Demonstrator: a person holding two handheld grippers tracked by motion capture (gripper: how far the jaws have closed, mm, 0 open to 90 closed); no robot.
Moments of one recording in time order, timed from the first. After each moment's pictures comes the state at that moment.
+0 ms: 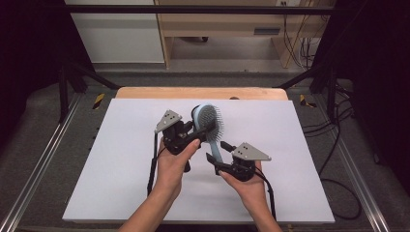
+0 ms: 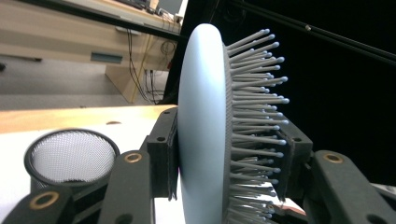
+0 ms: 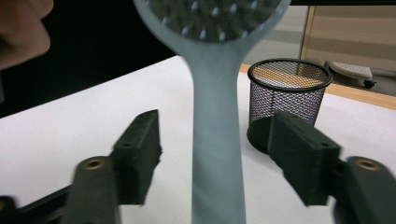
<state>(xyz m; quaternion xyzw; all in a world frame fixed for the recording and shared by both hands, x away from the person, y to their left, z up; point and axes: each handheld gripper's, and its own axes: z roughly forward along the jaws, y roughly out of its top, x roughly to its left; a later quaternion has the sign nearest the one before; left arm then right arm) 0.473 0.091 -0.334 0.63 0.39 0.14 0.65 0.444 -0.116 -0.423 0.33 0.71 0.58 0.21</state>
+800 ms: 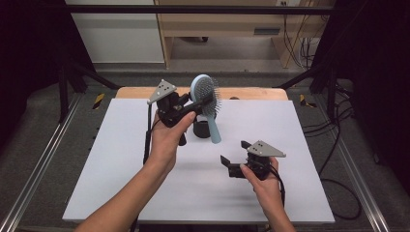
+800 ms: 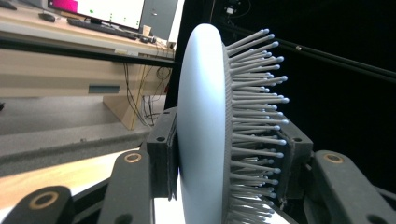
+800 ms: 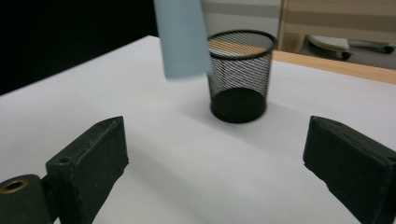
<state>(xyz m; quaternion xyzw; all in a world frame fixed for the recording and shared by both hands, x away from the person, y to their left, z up) 0.514 0.102 -0.278 0.63 0.35 0.16 0.68 0.448 -0.159 -0.425 0.38 0.72 0.53 0.22</state>
